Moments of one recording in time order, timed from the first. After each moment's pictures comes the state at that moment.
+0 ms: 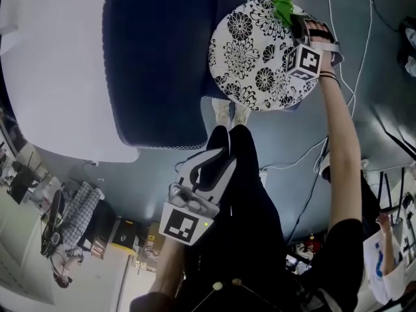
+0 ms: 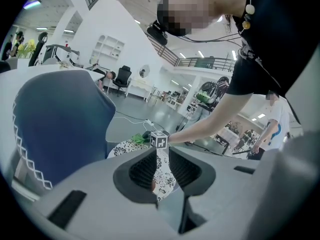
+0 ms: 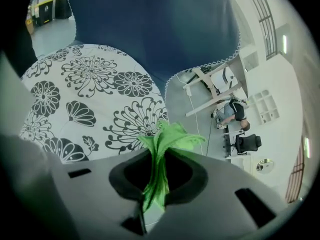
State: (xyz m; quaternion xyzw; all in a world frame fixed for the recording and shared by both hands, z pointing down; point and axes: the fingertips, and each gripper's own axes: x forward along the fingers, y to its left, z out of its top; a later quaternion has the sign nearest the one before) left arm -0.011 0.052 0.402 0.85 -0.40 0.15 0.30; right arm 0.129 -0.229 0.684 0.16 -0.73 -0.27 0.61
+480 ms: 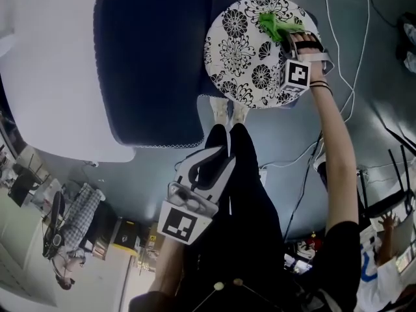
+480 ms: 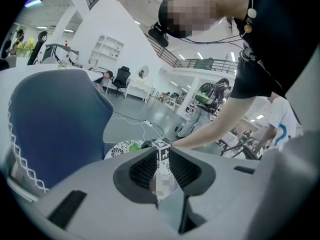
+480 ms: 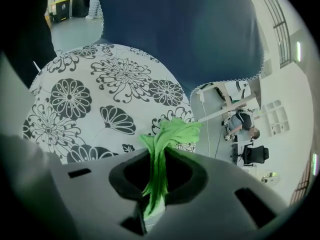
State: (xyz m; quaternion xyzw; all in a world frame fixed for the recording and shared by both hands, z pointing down) left arm -0.004 0.052 0.401 0.86 -0.39 0.14 0.31; right arm 0.125 -0.163 0.706 0.08 -0.73 -0.29 0.62
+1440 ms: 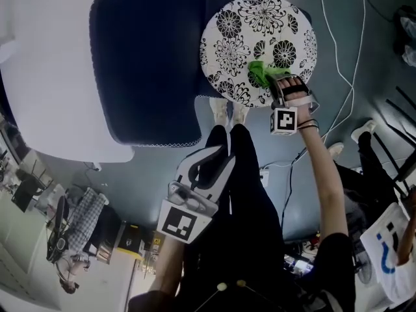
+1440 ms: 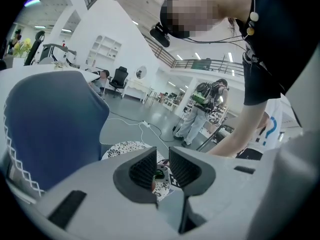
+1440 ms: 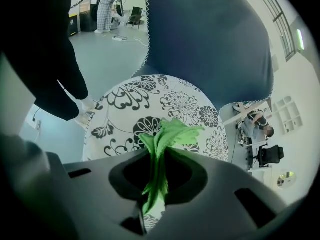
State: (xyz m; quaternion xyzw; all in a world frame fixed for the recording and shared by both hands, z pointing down) left arm 0.005 0.055 0.394 0.86 -0.38 0.14 0.30; right arm 0.127 -0.003 0.701 0.03 -0.76 -0.24 0.61
